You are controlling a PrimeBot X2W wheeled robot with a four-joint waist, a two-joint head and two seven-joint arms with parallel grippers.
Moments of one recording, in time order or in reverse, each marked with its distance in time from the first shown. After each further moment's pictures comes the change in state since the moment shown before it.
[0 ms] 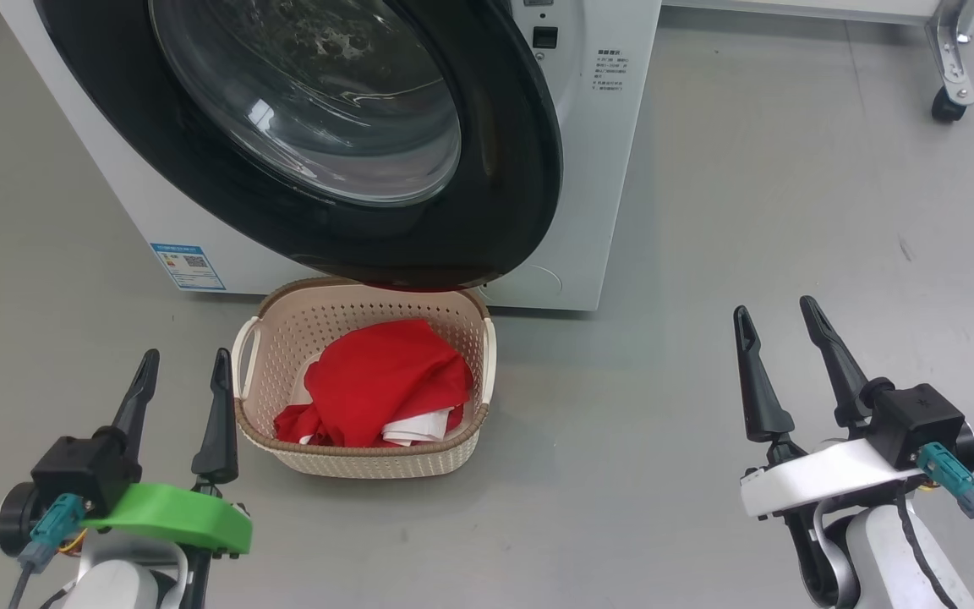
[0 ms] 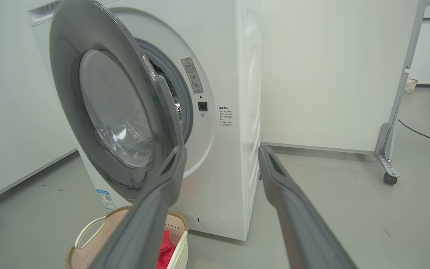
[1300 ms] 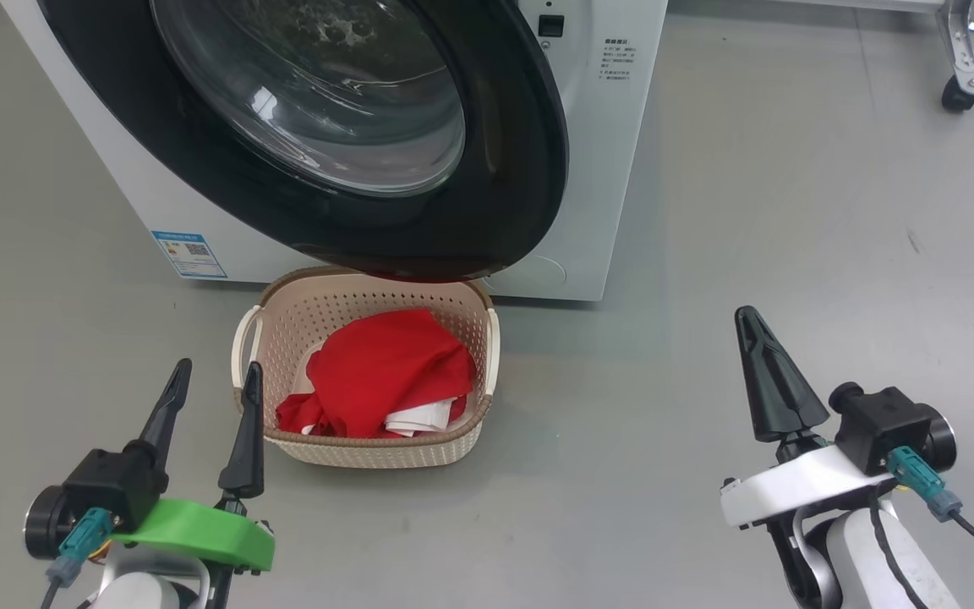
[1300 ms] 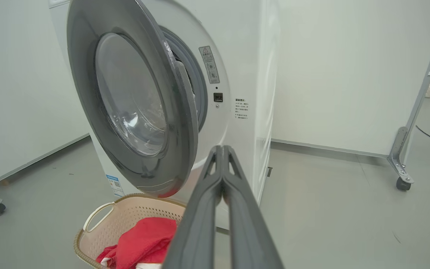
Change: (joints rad) left arm 0.032 -0.063 0.043 -0.007 0.092 -0.053 0.000; right arm -0.001 -0.003 0.040 -0.002 -0.028 0.010 0.000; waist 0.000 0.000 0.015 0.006
